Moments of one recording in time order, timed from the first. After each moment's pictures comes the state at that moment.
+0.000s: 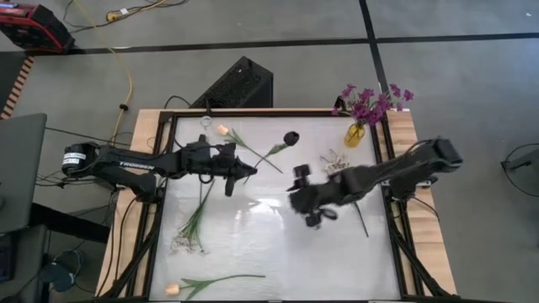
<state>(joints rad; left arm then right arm) 0.15 1.22 0.55 0.53 0.15 -0.28 0.28 1.52 1.23 -0.60 0.35 -0.18</state>
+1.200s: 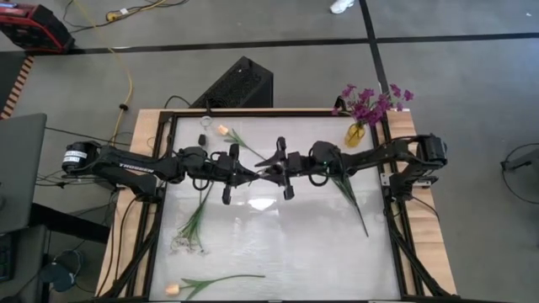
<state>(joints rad) 0.07 1.23 0.55 0.69 0.15 -0.06 -0.05 1.64 0.91 0.92 -0.20 -0.10</state>
